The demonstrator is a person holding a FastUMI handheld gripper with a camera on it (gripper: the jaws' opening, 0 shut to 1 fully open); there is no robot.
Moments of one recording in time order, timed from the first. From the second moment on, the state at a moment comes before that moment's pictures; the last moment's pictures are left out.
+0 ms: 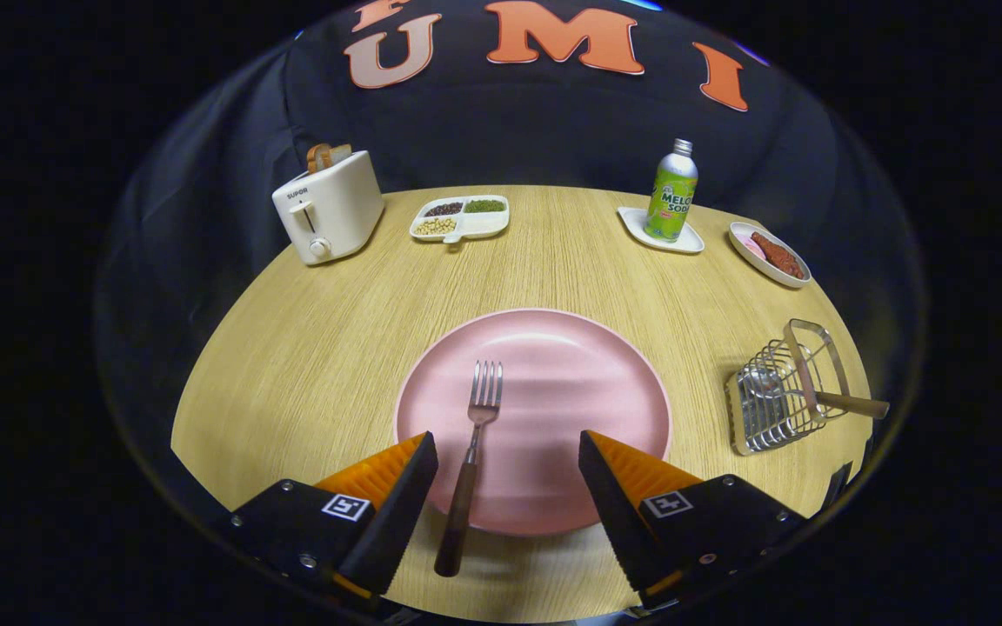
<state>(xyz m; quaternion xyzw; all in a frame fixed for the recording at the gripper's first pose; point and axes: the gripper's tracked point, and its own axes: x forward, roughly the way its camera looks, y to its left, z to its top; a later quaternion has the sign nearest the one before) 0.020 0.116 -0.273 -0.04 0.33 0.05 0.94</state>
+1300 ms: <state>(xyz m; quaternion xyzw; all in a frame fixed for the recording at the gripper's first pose) 0.011 0.087 -0.230 -0.04 0.35 0.07 0.93</state>
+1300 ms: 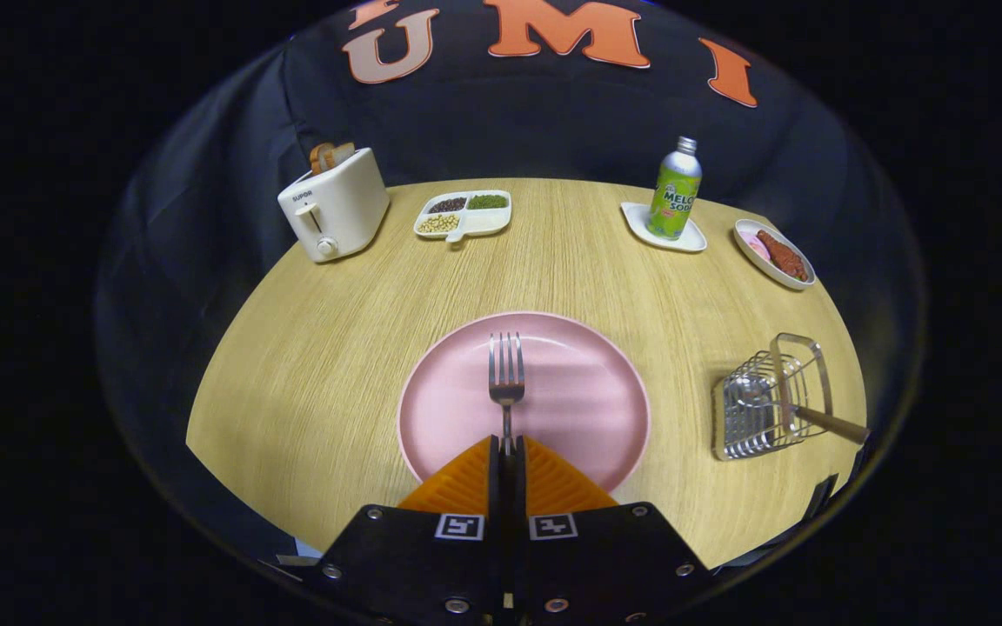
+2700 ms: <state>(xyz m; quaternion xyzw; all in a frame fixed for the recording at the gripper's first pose) -0.002 -0.134 -0.168 -0.16 0.51 0.04 0.84</state>
